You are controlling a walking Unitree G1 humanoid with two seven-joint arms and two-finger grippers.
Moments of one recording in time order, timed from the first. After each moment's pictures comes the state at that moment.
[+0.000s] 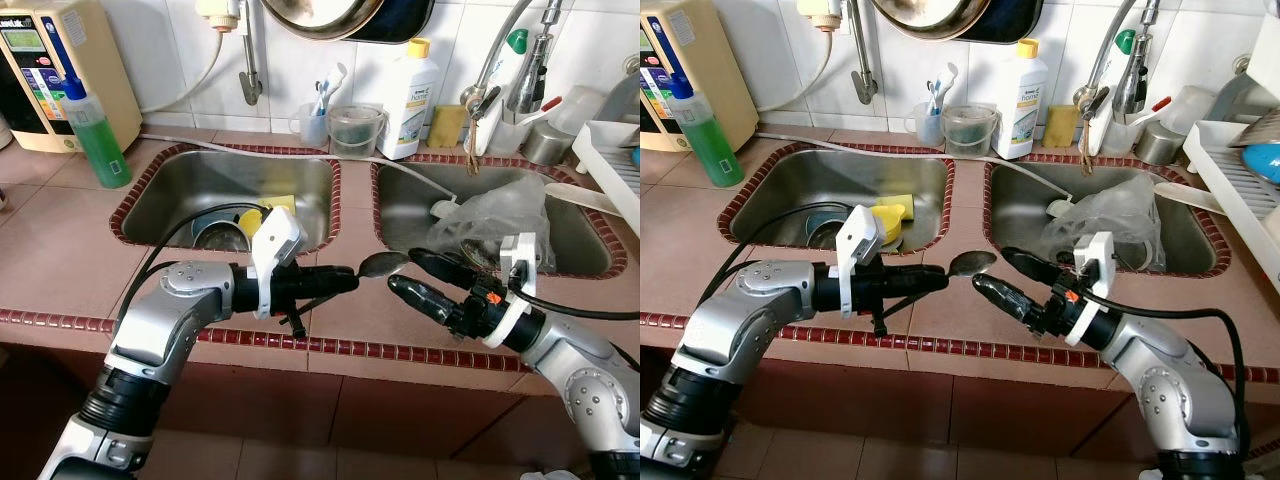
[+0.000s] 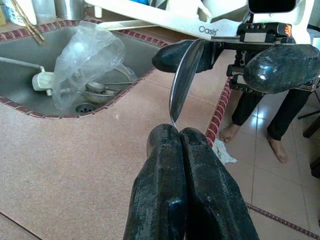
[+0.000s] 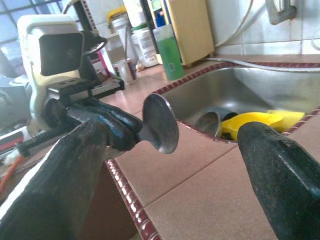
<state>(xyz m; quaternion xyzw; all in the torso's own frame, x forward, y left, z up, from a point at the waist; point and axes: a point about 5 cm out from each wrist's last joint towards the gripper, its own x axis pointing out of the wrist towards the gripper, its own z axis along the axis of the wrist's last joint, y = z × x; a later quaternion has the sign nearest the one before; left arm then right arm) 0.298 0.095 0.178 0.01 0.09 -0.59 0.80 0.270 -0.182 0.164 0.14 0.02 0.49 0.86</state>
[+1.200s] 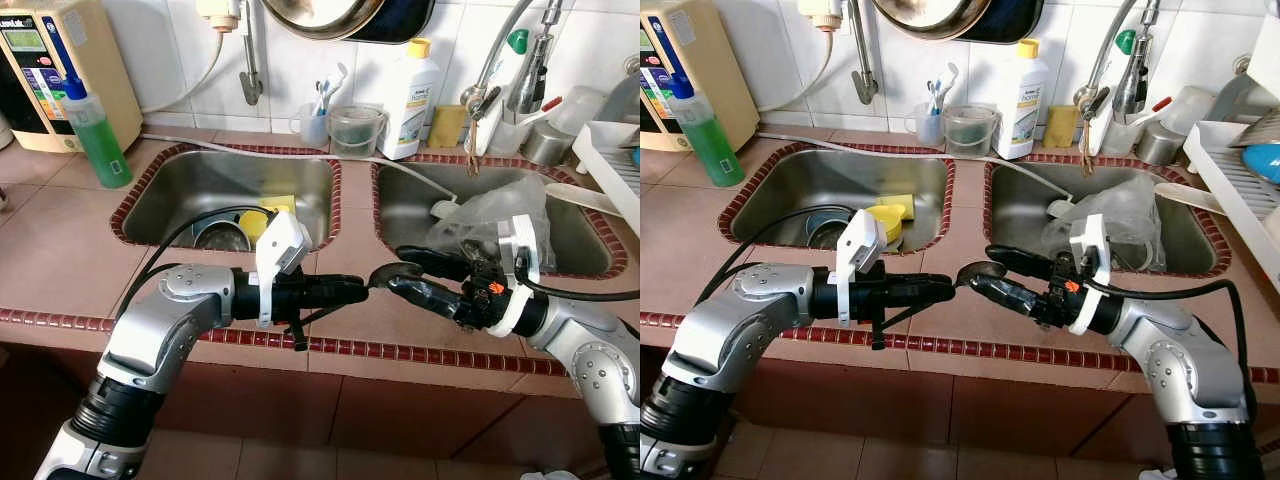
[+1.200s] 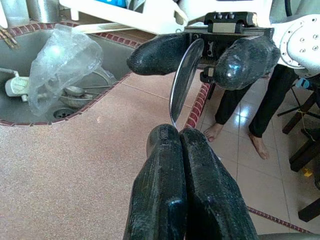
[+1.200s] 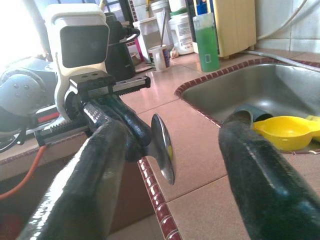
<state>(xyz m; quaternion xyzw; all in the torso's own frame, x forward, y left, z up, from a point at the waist) 0.285 0.090 0.184 0.00 0.09 -0.62 0.78 0.278 -0.181 0.180 0.11 0.03 0.56 0.82</state>
